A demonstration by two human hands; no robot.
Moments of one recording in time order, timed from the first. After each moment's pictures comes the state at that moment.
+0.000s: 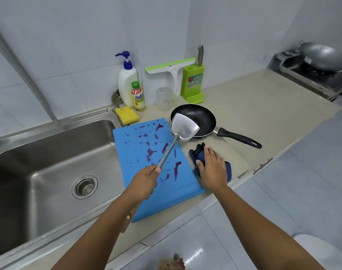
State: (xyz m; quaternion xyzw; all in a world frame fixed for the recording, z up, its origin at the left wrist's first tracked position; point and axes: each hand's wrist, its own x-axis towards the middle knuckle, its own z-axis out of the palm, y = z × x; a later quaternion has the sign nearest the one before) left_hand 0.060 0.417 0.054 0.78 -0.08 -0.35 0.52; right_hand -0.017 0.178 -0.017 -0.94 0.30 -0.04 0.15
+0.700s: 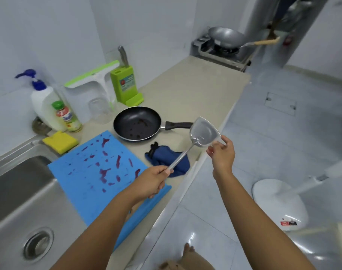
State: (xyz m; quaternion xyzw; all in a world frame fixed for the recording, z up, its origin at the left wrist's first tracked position) left_hand 0.036 0.318 0.071 0.69 -0.34 -0.50 0.39; right_hand -0.111 0.141 0.064 -0.40 0.54 -0.47 0.57
